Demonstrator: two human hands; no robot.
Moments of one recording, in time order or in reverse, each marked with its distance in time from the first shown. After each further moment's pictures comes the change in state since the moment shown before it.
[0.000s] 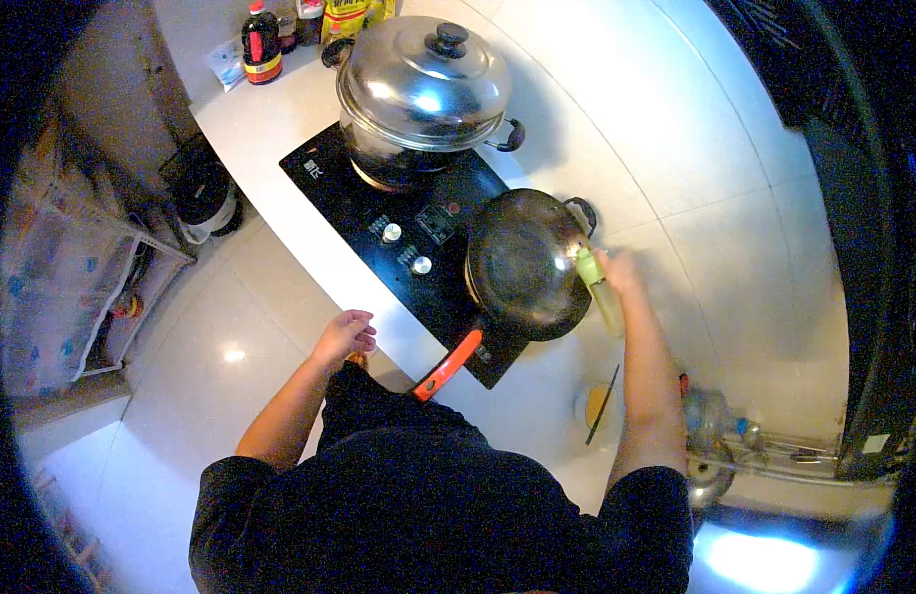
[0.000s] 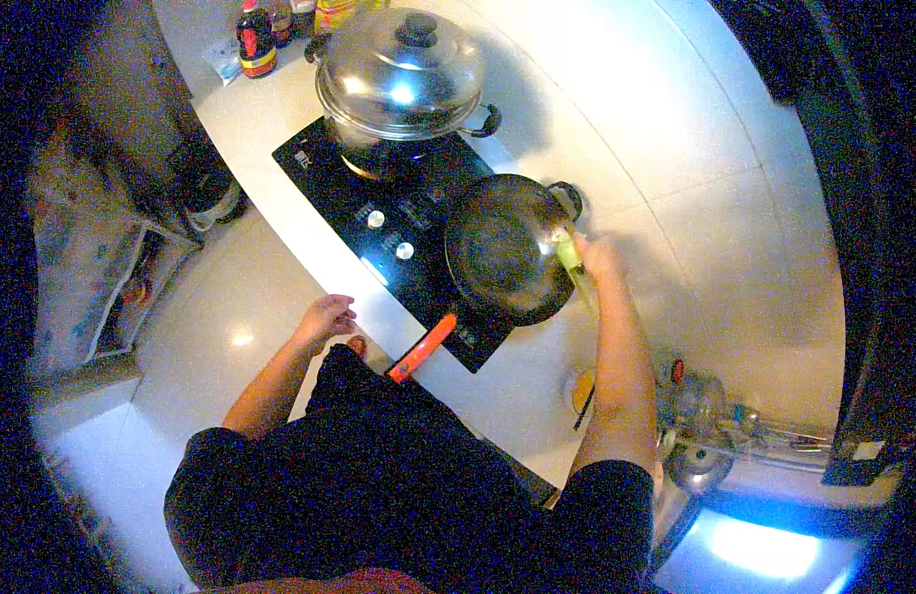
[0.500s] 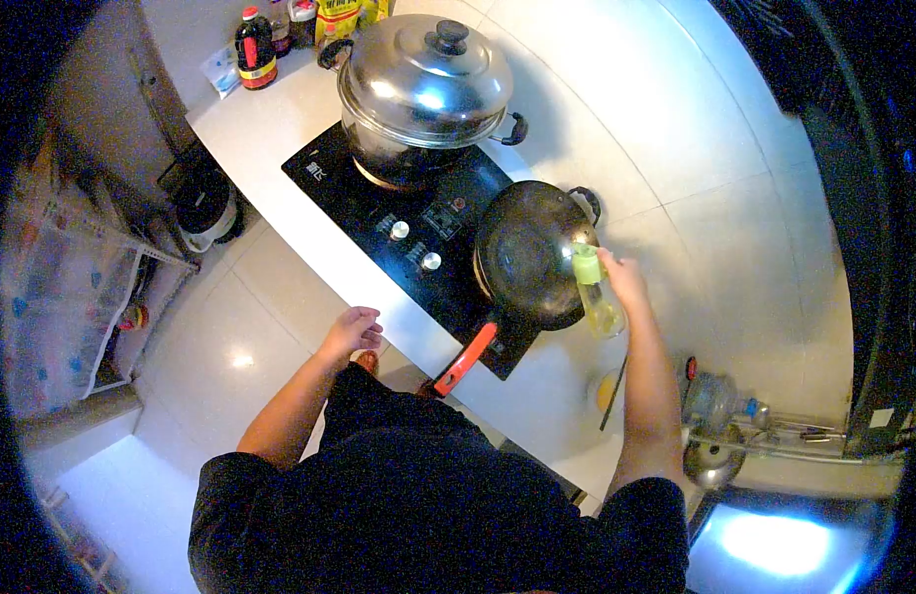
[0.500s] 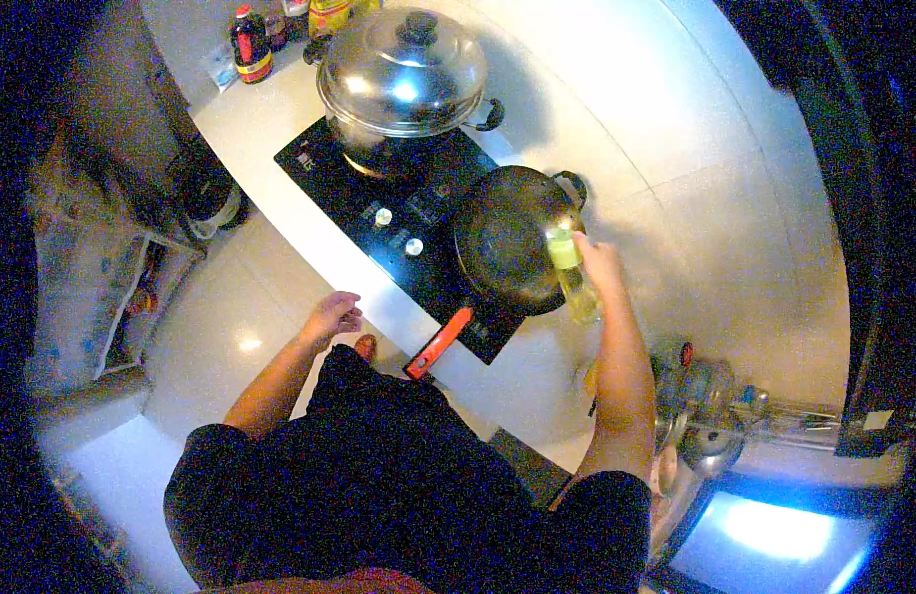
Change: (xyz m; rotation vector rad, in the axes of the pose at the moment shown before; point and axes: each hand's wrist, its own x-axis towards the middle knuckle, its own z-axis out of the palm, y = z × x) left_hand 0.004 0.002 -0.022 0.049 -0.069 0.003; right_hand -0.065 -0.022 -0.025 0.291 -0.075 0.037
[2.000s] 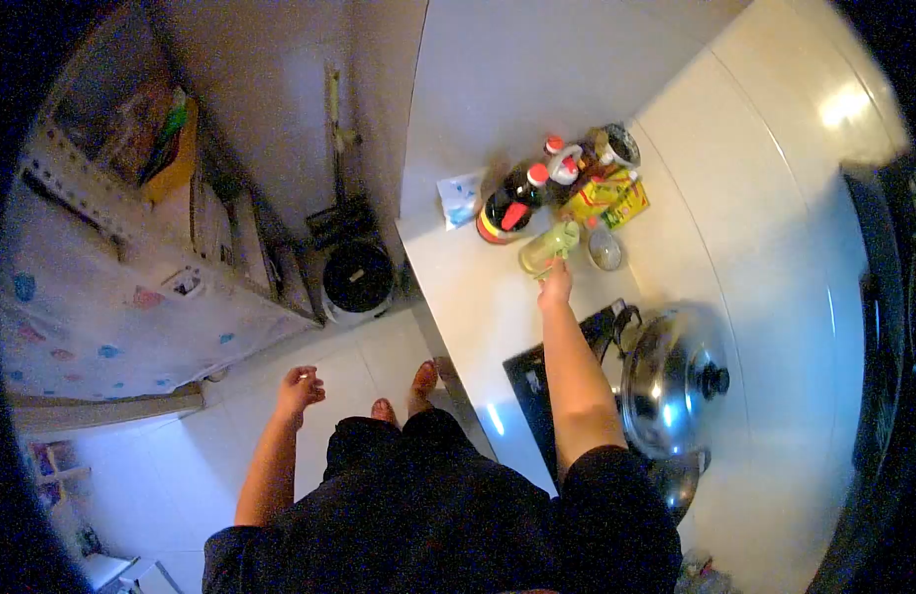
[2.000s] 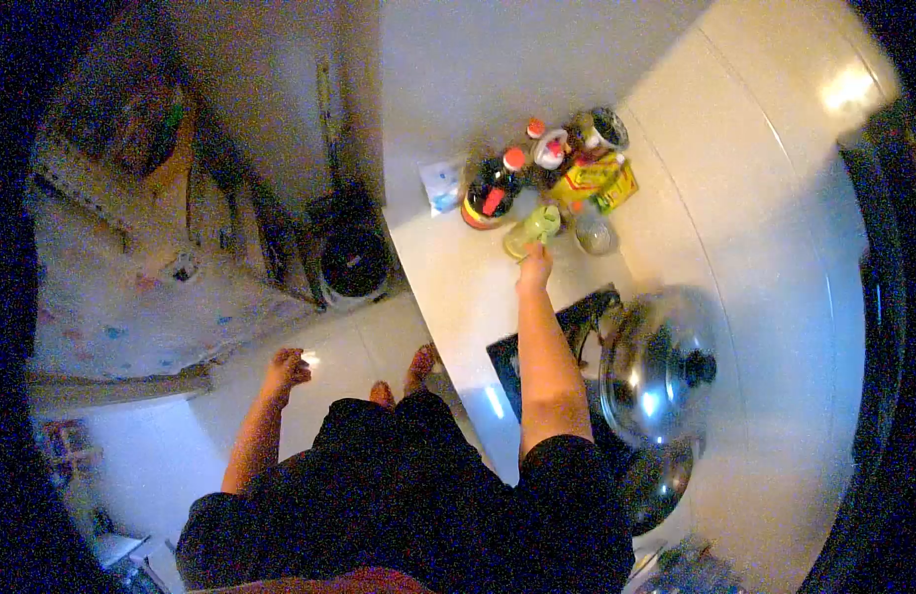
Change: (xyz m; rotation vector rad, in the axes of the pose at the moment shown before) left_hand -0.077 0.177 -0.478 -0.259 0.793 0.139; right_hand 0.158 -0.675 0.324 1.355 -0.310 -0.160
